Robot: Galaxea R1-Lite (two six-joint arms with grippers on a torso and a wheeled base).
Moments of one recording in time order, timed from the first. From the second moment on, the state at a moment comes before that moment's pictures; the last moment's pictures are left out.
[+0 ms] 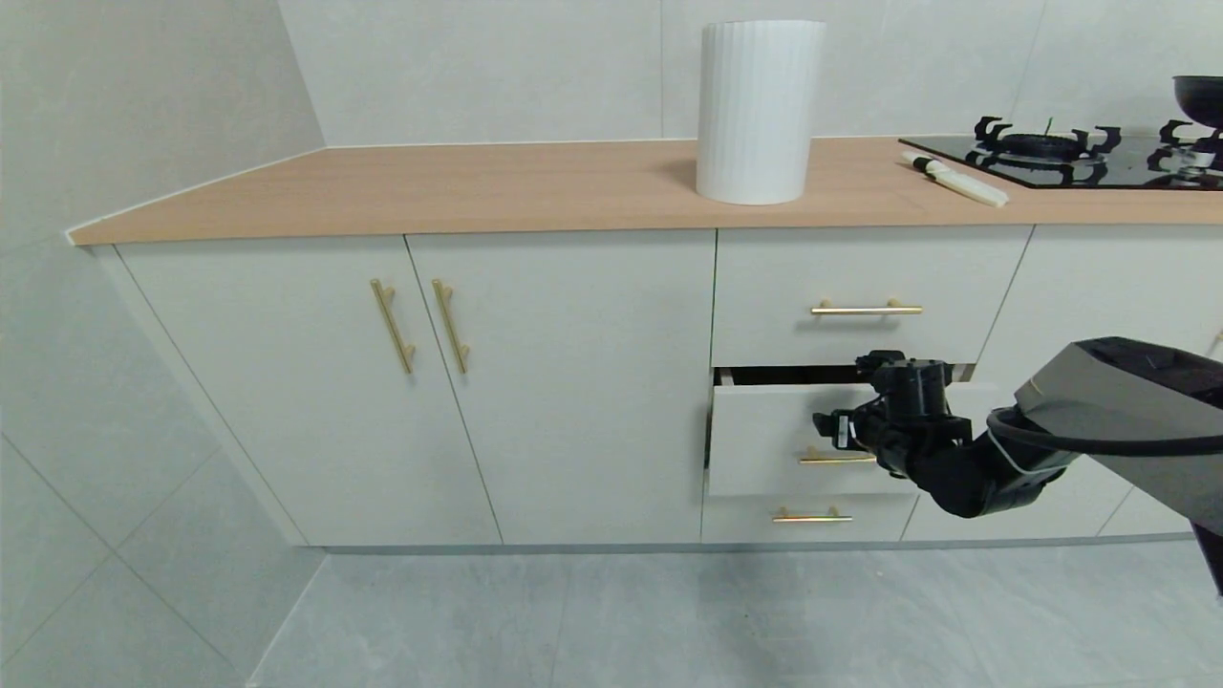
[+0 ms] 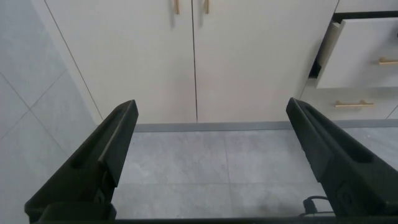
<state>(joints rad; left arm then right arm) 0.00 0.00 0.00 0.00 -0.01 0.01 0.21 2.39 -1.20 -0.79 -0.23 0.12</state>
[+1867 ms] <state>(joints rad) 0.00 0.00 0.00 0.00 -0.01 0.01 0.12 2.55 -1.44 -0.88 -0.26 0.20</state>
